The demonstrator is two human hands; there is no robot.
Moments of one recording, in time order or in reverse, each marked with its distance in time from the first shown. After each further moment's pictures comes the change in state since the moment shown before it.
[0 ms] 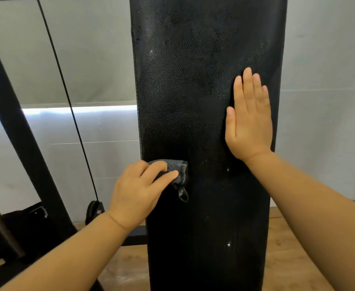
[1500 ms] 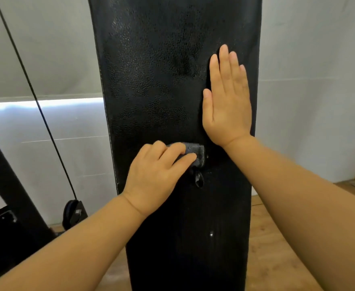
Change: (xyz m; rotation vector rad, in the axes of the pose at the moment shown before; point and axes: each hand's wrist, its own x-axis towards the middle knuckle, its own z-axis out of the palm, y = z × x) left_hand 0.047 0.043 0.034 0.000 0.066 0.058; right_hand -0.002 0.001 0.001 0.007 0.028 -0.015
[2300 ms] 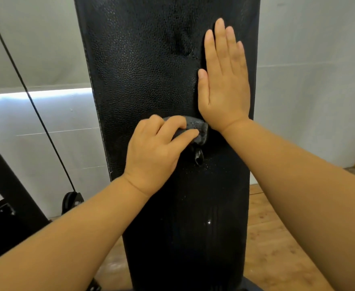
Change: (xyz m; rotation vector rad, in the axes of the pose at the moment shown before) left_hand 0.016 0.003 0.004 -0.048 0.034 -0.067; right_hand -0.002 0.002 0.003 0.023 0.045 -0.023
